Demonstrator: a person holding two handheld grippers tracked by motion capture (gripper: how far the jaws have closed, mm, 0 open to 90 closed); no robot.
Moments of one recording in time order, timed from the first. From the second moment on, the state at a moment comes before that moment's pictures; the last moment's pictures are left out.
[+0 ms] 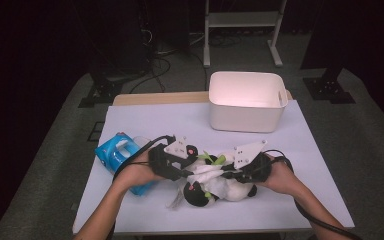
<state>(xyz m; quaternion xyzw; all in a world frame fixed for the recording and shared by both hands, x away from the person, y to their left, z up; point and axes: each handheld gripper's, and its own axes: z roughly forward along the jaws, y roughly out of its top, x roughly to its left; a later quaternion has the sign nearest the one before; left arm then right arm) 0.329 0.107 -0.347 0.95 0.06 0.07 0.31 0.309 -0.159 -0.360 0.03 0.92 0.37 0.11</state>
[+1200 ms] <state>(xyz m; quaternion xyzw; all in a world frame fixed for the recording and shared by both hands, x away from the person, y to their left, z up) 0.332 0.088 -0.360 0.95 0.04 0.09 0.29 0.315 -0.207 -0.371 0.08 0.92 0.37 0.08</state>
